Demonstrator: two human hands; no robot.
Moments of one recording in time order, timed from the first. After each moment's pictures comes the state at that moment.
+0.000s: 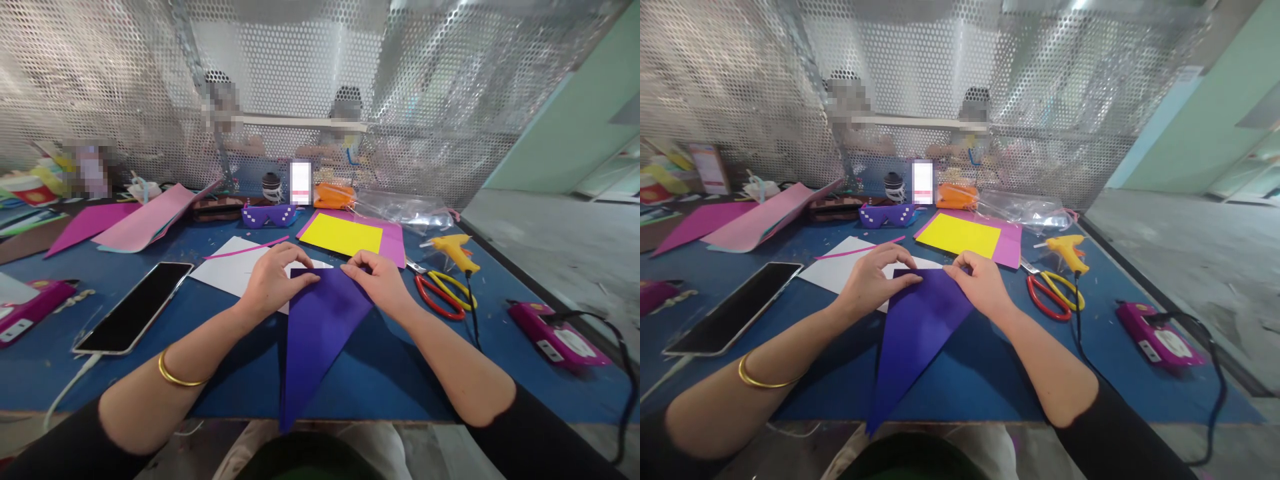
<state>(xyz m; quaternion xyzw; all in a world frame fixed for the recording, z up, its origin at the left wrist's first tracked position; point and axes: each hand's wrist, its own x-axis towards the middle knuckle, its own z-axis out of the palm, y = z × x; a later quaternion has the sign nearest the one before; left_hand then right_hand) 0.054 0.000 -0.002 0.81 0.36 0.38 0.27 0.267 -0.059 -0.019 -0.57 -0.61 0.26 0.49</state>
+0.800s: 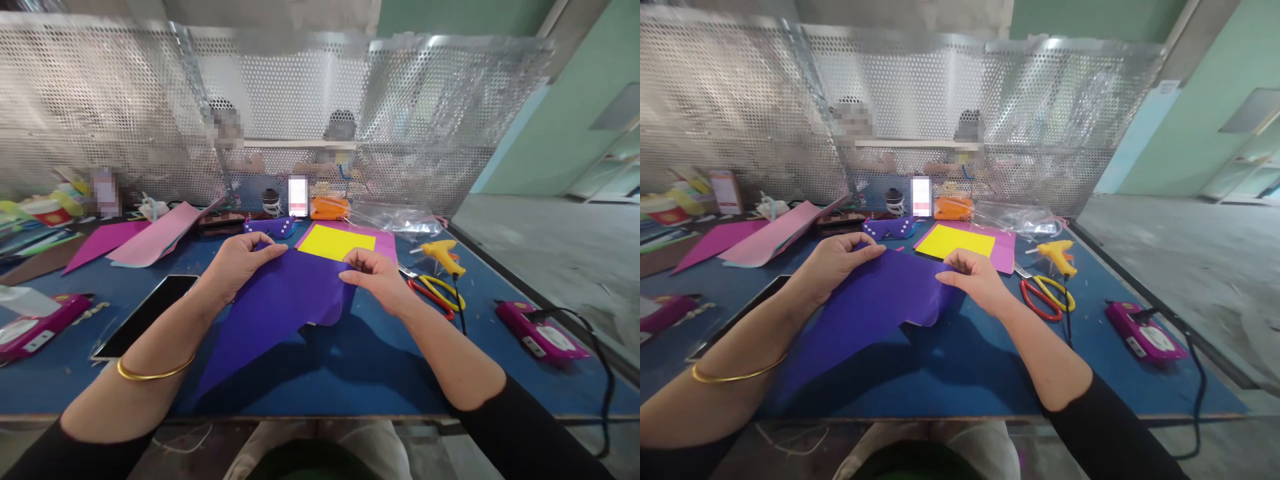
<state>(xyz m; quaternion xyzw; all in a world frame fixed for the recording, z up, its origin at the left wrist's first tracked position) 0.023 0.002 0.055 0.61 0.49 0.40 0.48 0.269 -0.064 0.007 -0.46 -0.62 0.37 0.52</state>
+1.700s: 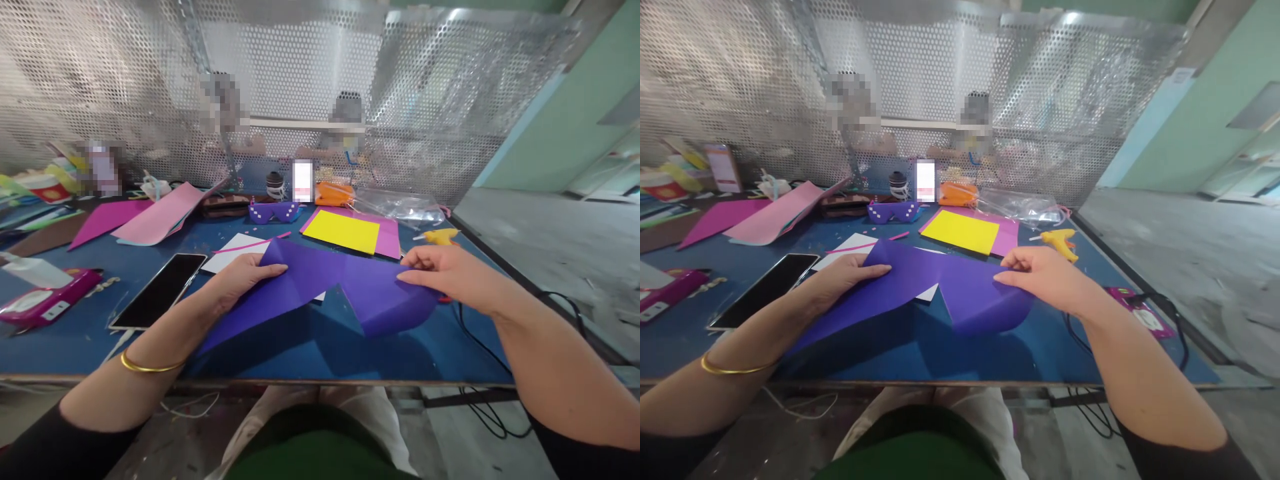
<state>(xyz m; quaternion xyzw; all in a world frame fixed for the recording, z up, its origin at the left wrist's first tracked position) -0.005 -0.021 0.020 0.55 0.50 0.24 0.63 0.321 -0.136 0.056 -0.69 -0.63 0.25 0.25</state>
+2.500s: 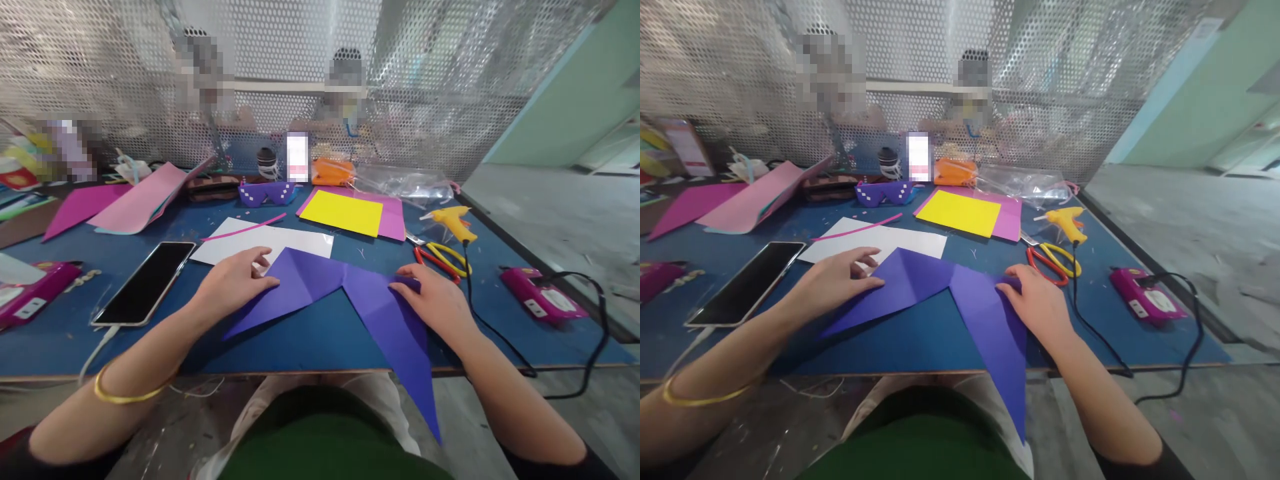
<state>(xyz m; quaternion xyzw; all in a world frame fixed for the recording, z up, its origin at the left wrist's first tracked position) -0.015 -0.023 -0.005 0.74 0.54 0.21 0.33 0.318 -0.154 -0.052 -0.77 -0.59 0.00 0.23</state>
